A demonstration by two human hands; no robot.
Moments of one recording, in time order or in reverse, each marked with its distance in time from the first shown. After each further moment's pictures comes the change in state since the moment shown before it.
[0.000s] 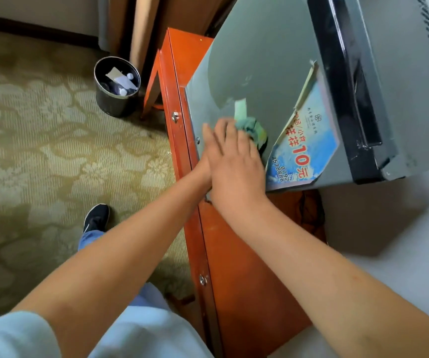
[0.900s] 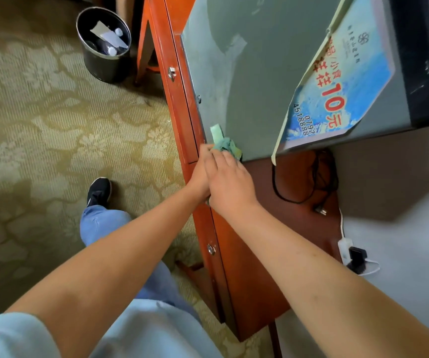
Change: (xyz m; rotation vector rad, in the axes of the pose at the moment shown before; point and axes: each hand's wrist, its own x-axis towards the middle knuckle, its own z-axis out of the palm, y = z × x) left_hand -0.039 -0.120 -0.013 0.041 -0.051 -0.225; right_hand -0.054 -0.027 0.101 0.143 -0.315 -0.097
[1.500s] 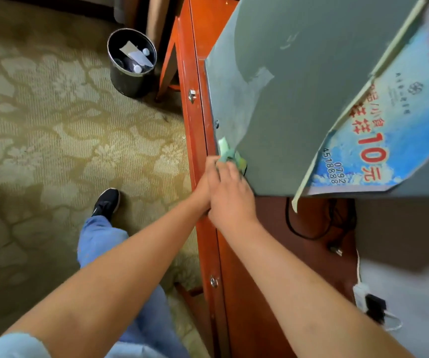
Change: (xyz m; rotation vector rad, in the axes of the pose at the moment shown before) left_hand 0.057 -0.013 -0.019 -0.043 0.061 0.050; right_hand 0.046 -0.007 0.004 0.070 0.024 0.002
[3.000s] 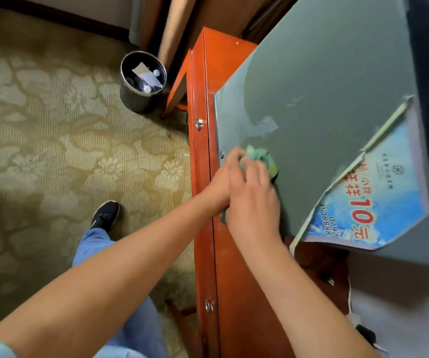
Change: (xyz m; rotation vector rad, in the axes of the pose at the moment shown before) left_hand 0.003 0.118 -0.002 0.070 -0.095 0.179; right_hand 0.012 0.011 -0.093 0.036 0.254 0.091
